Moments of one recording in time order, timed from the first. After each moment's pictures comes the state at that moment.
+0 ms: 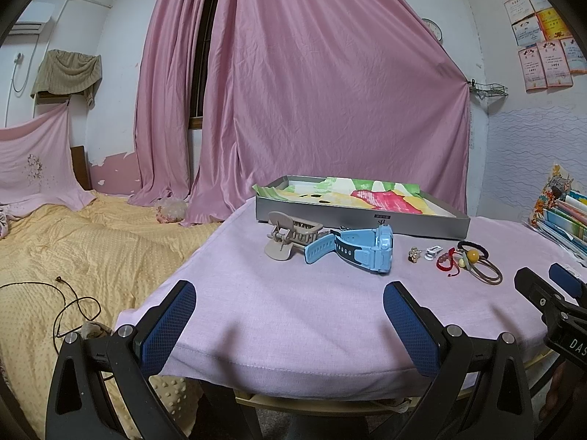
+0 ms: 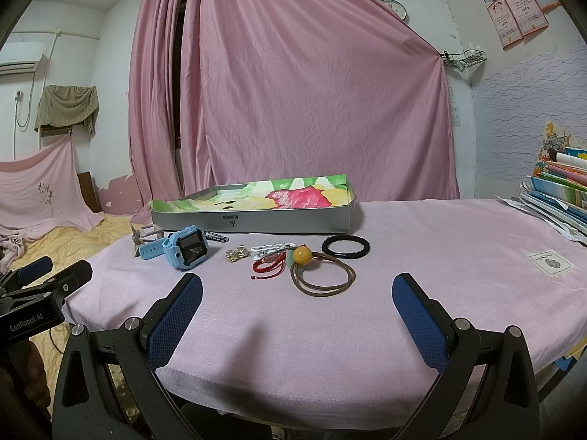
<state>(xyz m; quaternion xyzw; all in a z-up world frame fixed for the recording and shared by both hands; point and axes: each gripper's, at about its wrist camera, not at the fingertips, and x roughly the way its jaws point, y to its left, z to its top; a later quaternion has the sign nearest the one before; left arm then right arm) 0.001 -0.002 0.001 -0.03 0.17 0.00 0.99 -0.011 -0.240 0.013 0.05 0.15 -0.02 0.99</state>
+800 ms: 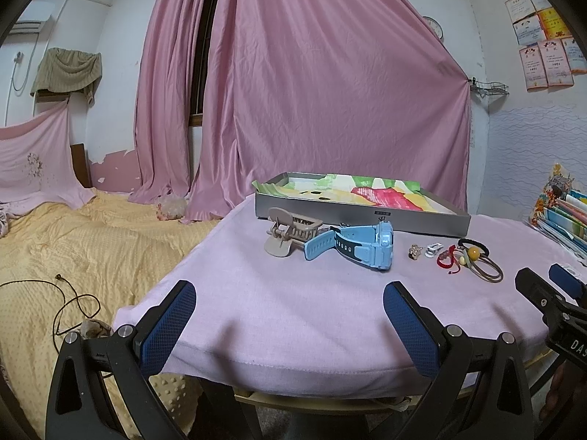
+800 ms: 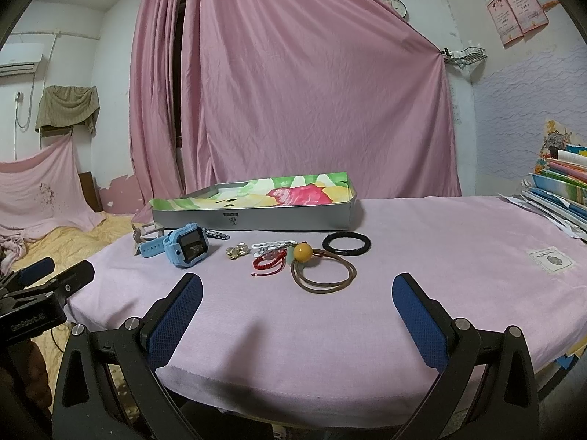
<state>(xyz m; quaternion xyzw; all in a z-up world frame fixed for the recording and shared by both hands) 0.001 -0.002 -0.003 -0.03 0.17 0.00 0.99 -0.010 -0.241 0.008 0.05 0.15 -0.01 0.99</state>
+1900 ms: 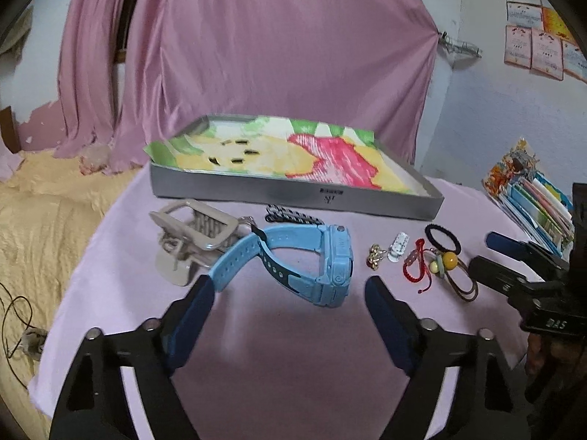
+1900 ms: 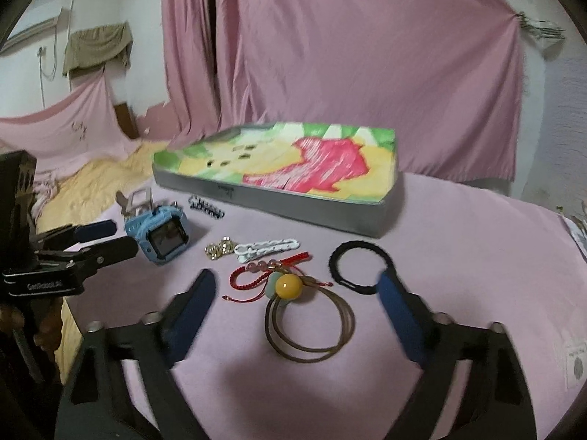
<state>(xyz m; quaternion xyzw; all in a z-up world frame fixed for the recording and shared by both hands) 0.111 -0.031 0.001 -0.04 0.33 -0.14 0.93 0.106 -0.268 0.031 0.01 0.32 0.10 0.94</state>
